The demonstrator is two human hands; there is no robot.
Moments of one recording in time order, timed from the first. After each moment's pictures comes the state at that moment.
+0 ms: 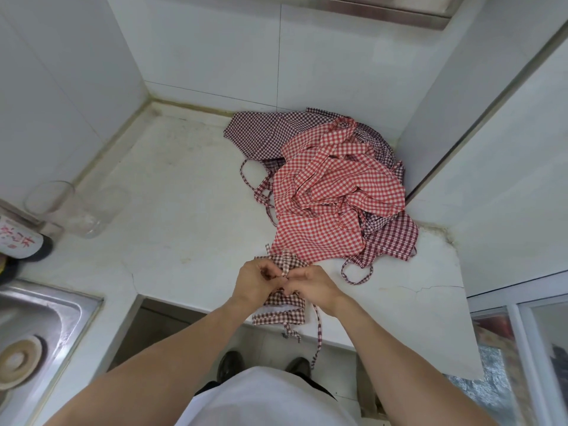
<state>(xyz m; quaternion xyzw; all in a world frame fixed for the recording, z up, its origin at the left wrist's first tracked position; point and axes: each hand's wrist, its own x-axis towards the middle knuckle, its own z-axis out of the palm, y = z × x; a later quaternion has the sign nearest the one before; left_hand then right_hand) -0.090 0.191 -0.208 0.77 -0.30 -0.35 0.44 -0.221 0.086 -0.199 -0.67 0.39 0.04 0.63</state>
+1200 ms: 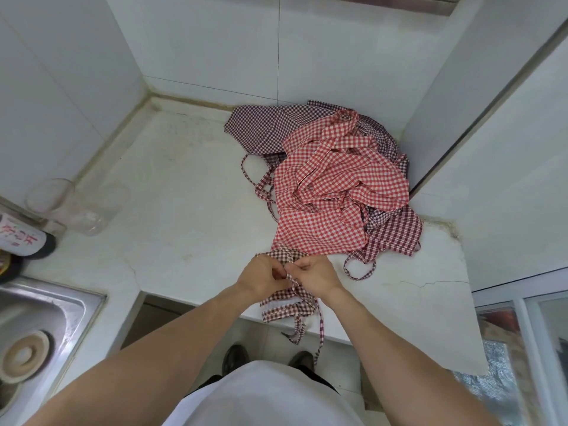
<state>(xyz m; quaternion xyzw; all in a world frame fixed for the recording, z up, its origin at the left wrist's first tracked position) -0.082 0.178 -0.200 0.78 -0.44 -0.37 0.24 -0.211 0.083 -0.201 -0.69 0.47 -0.02 0.55</state>
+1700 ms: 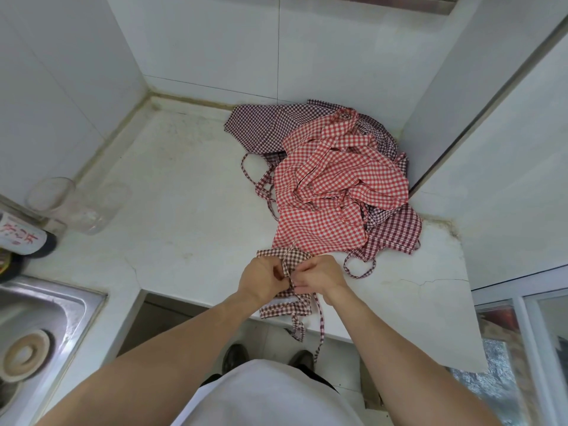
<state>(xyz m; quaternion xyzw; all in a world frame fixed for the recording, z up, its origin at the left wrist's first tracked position) -0.094 0.181 -0.206 0.82 -0.43 -0.30 0.24 -0.213 0.084 -0.182 -0.54 0.55 0.00 0.64</state>
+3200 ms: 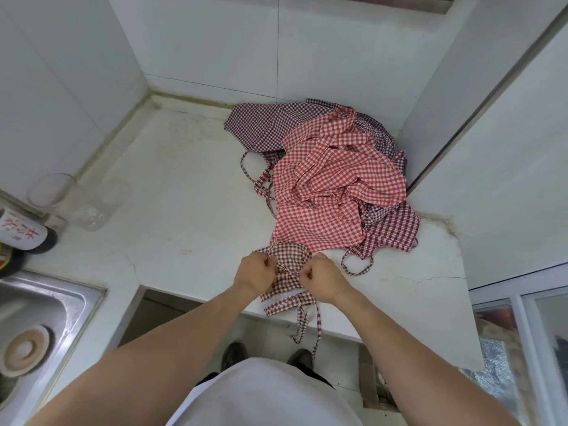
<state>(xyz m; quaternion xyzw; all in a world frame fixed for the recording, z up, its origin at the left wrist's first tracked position) -0.086 0.178 -0.216 0.86 -0.28 -0.36 0.24 -0.235 0.081 -0.192 -0.85 0.38 0.07 0.36</state>
